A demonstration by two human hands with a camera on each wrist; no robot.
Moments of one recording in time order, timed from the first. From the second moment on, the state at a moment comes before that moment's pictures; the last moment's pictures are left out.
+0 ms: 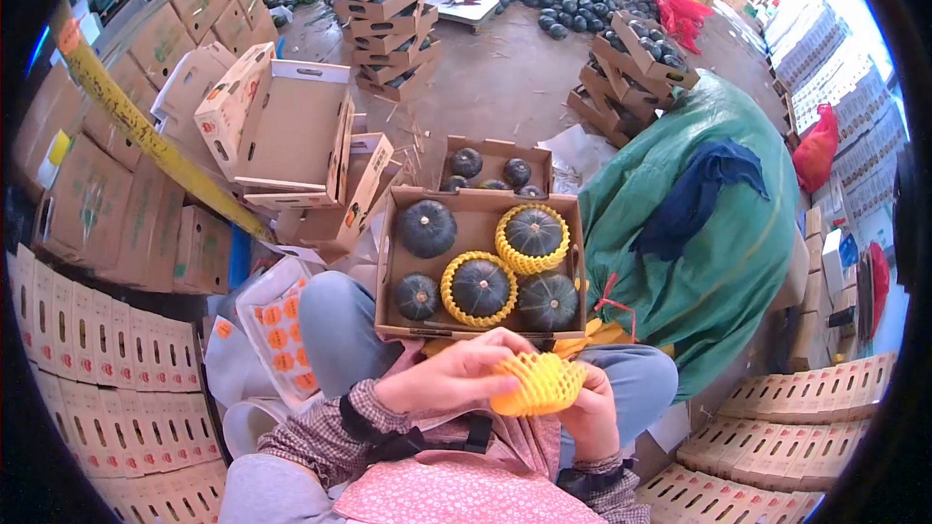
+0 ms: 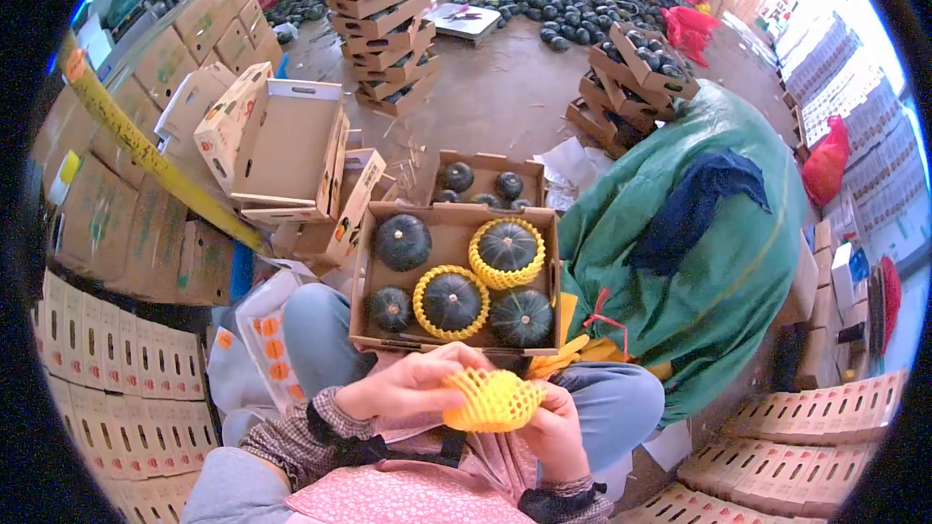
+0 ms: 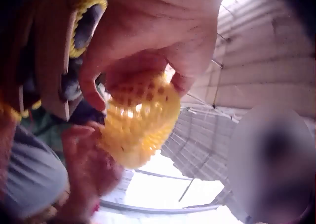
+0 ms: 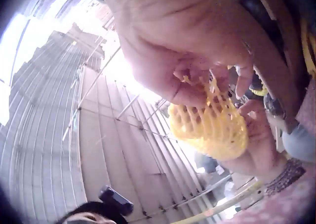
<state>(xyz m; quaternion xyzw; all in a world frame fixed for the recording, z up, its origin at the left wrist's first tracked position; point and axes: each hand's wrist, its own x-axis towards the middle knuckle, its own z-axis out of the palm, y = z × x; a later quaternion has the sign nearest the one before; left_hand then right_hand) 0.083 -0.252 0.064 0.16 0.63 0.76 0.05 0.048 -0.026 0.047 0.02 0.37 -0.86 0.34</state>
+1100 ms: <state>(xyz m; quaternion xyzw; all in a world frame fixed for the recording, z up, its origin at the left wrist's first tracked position) 0.063 -0.307 0.068 0.00 0.68 0.73 0.12 -0.012 -0.075 0.084 -0.12 0.68 -0.67 0.28</state>
